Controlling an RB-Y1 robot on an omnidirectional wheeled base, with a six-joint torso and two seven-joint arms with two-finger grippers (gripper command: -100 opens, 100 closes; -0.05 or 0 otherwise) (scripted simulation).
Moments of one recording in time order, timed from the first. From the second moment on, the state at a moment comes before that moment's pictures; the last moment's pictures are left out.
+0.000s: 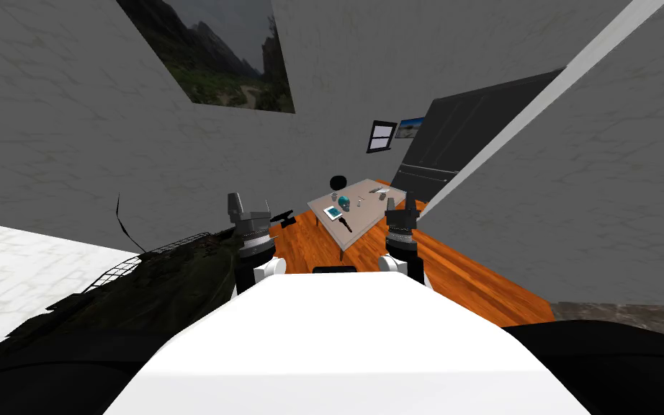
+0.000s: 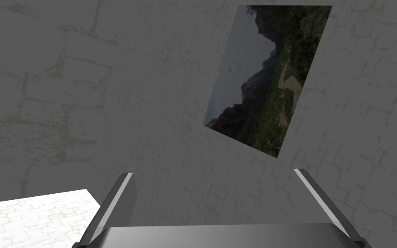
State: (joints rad) left arm 0.55 -0.04 -0.02 -2.38 0.11 -0.48 -0.06; right arm 0.52 -0.03 0.07 -2.29 -0.10 -0.53 0.01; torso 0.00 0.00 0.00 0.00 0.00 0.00
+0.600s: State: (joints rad) left arm 0.55 -0.04 -0.02 -2.38 0.11 -0.48 -0.06; right arm 0.51 -0.11 0.00 -2.12 0.00 -0.53 0.04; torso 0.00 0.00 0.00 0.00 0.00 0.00
